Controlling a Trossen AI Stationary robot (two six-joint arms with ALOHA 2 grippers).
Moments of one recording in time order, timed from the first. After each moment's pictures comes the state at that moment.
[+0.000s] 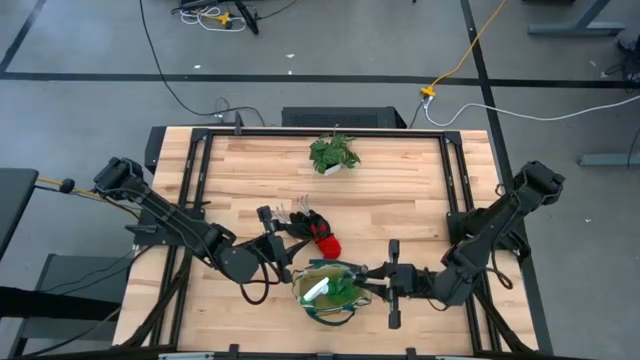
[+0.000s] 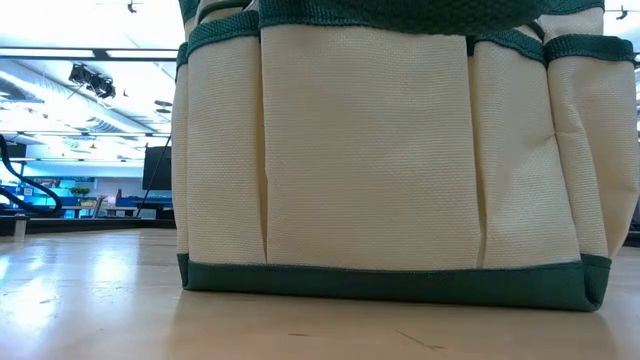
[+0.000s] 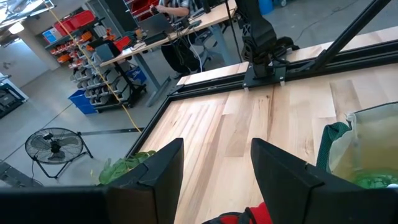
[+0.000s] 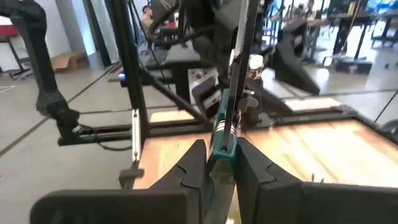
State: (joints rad) left arm -0.56 1.43 1.05 -0.01 -1.00 0.04; right arm 0.77 1.44 1.00 0.30 0.81 0.17
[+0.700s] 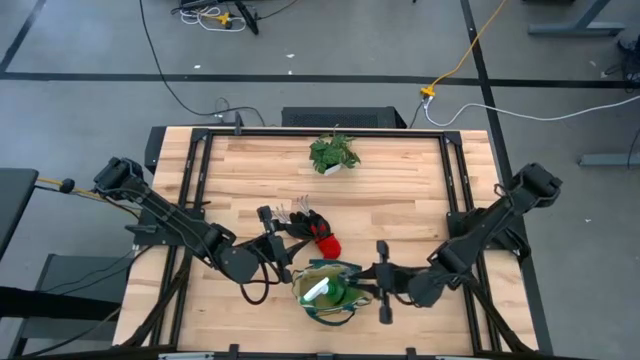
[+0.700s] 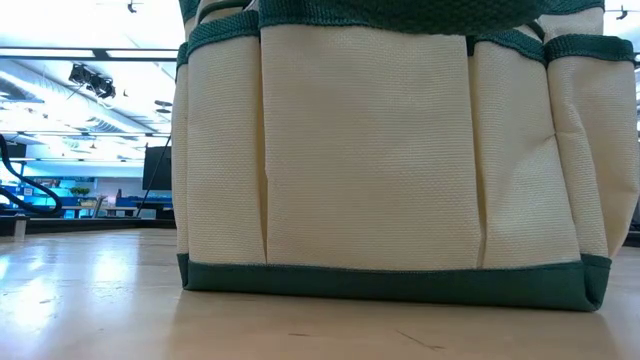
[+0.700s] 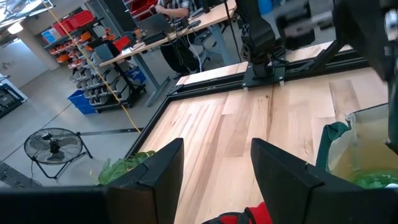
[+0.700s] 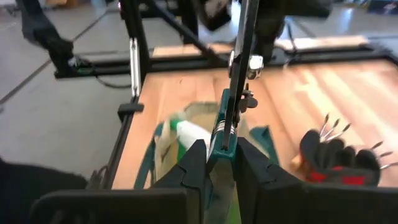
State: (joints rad) left arm -0.56 1.43 1.05 -0.01 -1.00 0.04; right arm 0.69 1.48 1.00 0.04 0.61 0.34
